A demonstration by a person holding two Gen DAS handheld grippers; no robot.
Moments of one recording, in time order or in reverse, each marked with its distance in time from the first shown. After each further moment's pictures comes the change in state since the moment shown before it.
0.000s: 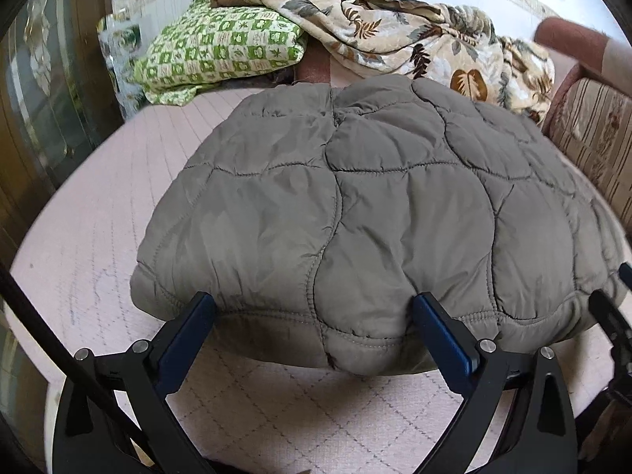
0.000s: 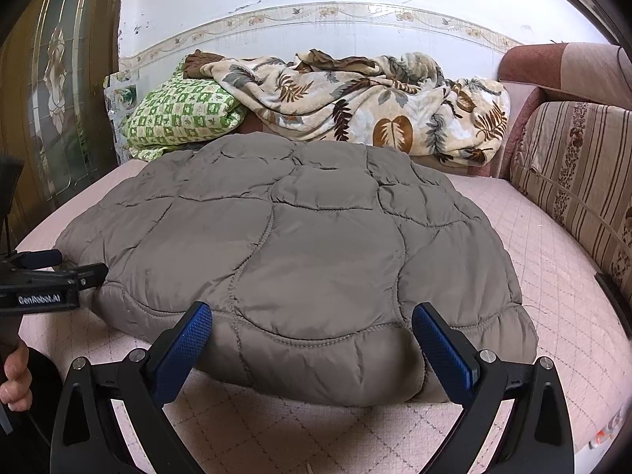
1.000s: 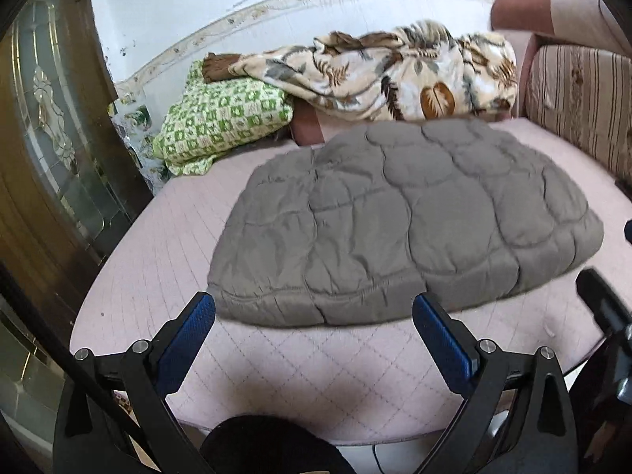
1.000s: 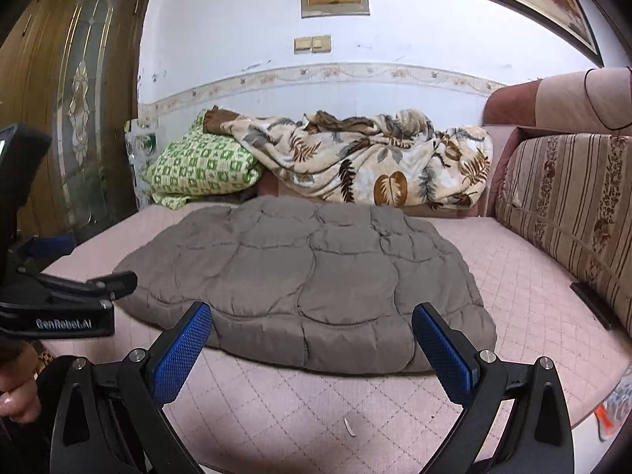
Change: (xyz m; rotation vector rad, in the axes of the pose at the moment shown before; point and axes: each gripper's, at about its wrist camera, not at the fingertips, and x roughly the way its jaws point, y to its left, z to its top) left arm -0.109 -0.047 -0.023 0.211 -0.137 0.146; right arm -0.096 0.026 -0.012 0.026 -0.191 0.007
